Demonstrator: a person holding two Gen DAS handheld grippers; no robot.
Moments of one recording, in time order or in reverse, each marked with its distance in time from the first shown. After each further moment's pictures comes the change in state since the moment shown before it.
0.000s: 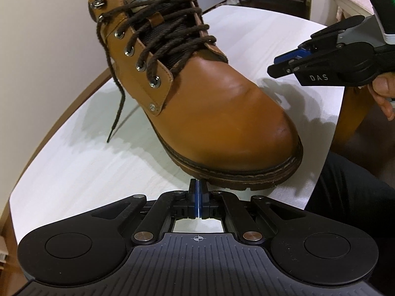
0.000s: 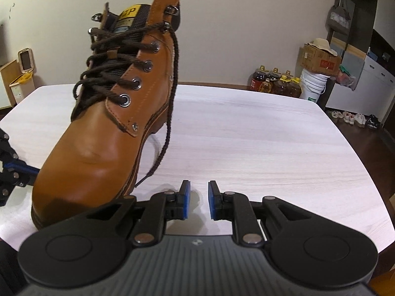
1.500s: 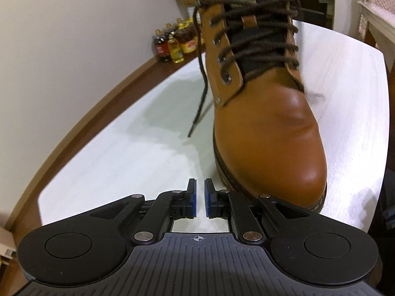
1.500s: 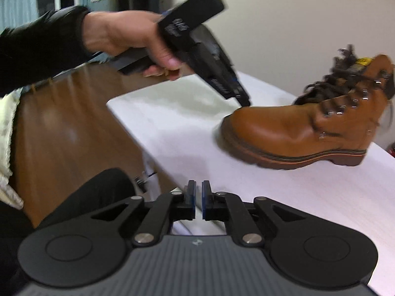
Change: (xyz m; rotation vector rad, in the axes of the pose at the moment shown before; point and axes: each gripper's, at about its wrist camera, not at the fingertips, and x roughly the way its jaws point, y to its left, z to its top) left arm 0.008 0.094 -0.016 -0.056 -0.063 0.055; right arm -0.070 0.099 -0.050 -0.539 -0.061 0.641
